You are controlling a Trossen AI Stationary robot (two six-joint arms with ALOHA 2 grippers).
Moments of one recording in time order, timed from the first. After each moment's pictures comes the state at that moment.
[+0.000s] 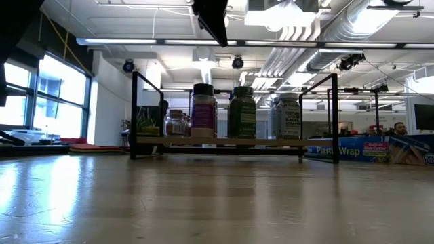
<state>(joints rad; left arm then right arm) 0.09 1.98 2.15 -1.29 -0.17 0.12 1.01 1.55 1.22 -0.95 -0.07 1.03</state>
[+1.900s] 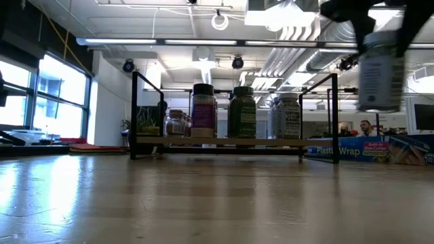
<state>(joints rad) 0.06 1.72 2.15 -1.36 -0.37 0.05 0.47 1.50 1.33 -1.35 0.18 -0.04</state>
